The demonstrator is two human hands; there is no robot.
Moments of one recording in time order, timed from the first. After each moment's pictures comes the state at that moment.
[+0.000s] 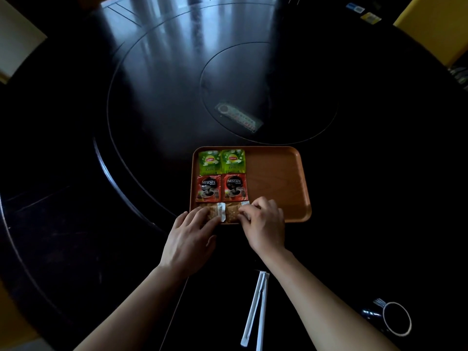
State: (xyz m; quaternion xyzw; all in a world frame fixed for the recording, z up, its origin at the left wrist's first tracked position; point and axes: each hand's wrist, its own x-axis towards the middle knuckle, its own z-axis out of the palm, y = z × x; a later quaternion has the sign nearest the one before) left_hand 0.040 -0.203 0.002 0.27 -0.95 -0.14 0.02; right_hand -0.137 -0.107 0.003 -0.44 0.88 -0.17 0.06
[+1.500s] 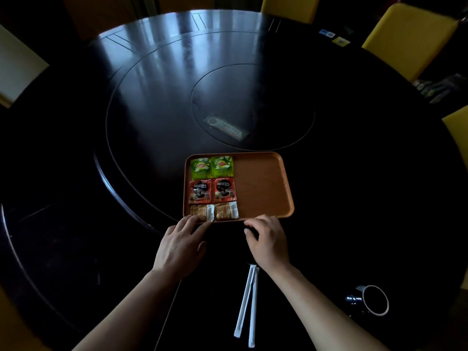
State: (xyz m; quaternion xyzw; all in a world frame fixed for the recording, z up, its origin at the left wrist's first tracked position) left_hand 0.053 -0.184 0.015 0.29 -0.95 -0.14 -0.02; right_hand -0.130 -0.043 0.019 -0.43 0.85 -0.28 0.09
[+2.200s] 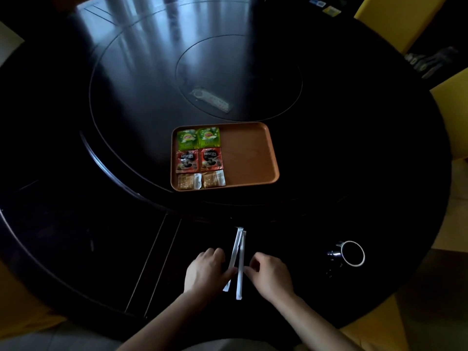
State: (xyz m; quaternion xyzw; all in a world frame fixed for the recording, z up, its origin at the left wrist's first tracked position) left_hand 0.061 -0.034 -0.043 0.39 -0.85 -0.32 -0.13; right_hand -0.067 0.090 -0.019 -0.31 0.89 -0.14 0.32
